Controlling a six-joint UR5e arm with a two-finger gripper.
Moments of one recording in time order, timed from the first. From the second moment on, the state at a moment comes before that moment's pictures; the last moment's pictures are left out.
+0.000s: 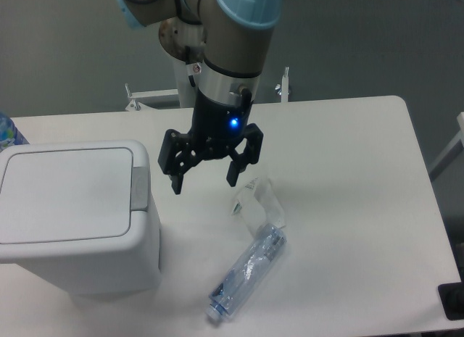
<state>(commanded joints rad) 2.37 -1.75 -1.46 -1.21 1.21 -0.02</state>
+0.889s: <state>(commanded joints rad) 2.32 -1.75 -1.47 -1.21 1.22 -0.02</state>
